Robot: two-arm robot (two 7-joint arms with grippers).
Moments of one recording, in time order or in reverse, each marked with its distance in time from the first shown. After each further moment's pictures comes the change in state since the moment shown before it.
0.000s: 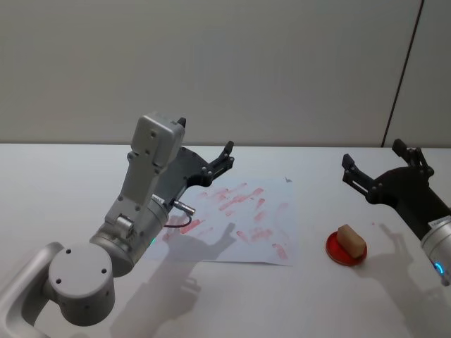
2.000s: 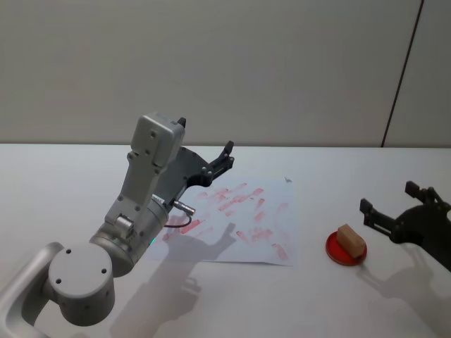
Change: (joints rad) left arm 0.000 0.000 0.000 0.000 0.000 0.000 0.000; right arm -0.085 0.127 0.065 -0.044 0.107 0.156 0.108
